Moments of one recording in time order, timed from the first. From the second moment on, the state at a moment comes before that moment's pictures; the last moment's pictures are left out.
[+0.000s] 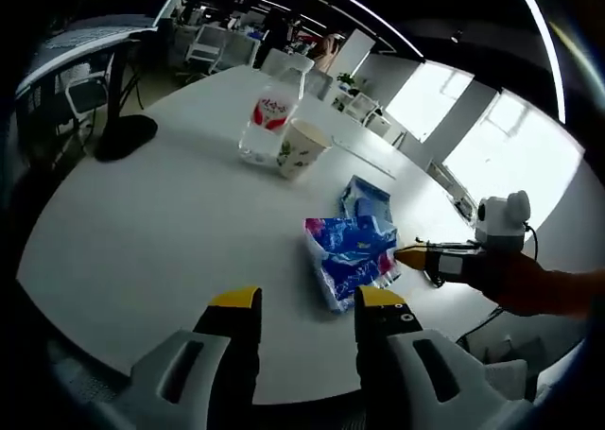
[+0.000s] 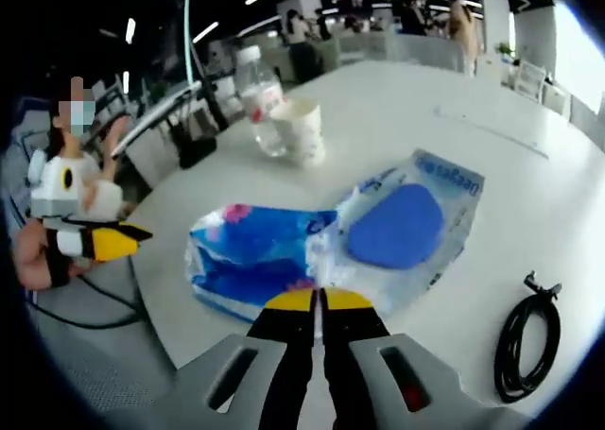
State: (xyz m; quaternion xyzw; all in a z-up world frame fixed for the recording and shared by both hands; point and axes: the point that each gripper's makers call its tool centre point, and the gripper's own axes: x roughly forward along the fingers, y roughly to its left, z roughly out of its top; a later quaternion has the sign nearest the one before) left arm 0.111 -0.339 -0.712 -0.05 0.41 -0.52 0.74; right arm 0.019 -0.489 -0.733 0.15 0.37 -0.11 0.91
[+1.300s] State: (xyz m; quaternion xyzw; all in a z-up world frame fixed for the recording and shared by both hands) left arm 0.133 -0.331 -0.744 -0.05 0.45 -0.48 0.75; right arm 0.012 -0.424 -0.759 0.16 0.41 -0.06 0.90
